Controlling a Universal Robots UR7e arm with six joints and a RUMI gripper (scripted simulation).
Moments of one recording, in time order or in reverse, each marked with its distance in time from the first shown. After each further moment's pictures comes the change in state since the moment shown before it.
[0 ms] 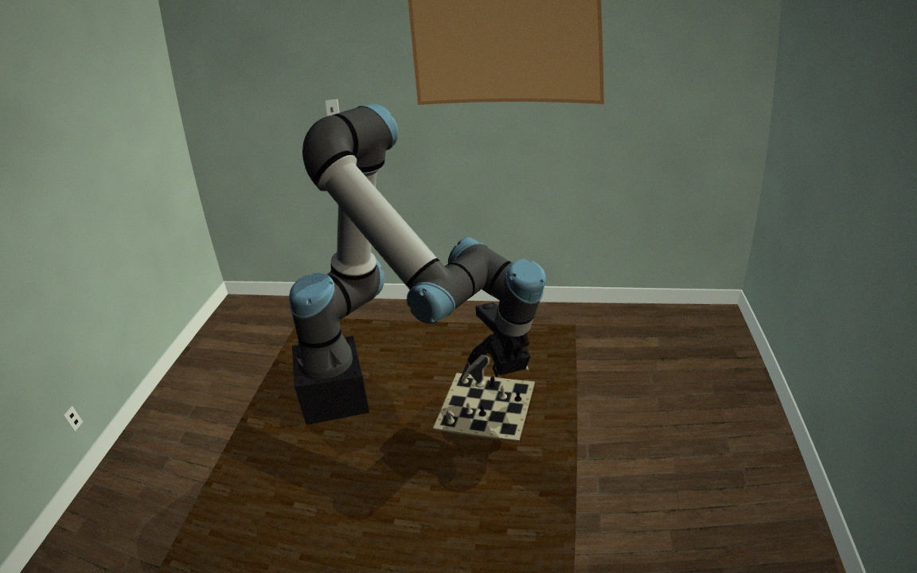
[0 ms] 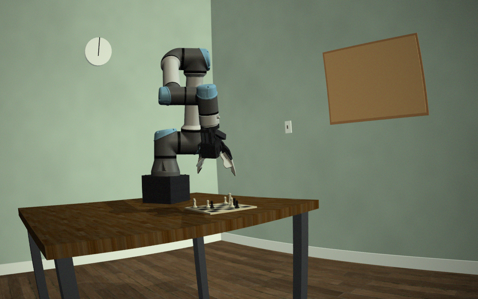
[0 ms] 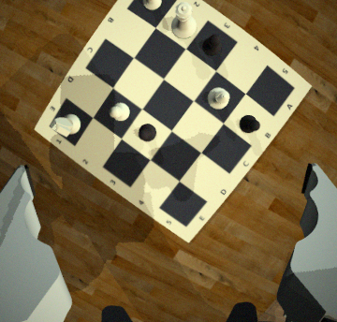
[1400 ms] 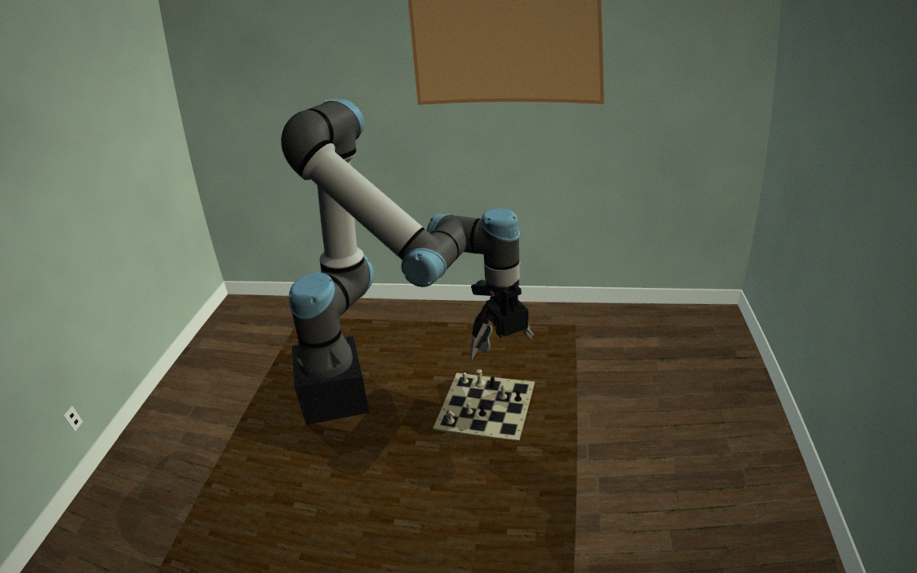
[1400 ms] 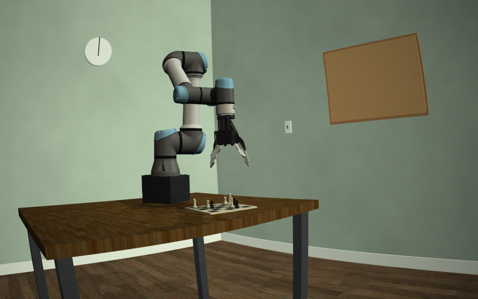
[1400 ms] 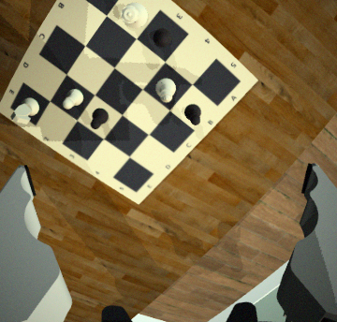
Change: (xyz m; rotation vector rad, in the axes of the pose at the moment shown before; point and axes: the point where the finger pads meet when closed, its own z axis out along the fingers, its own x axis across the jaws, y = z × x) arm 0.040 -0.047 -0.014 -0.326 0.073 -0.067
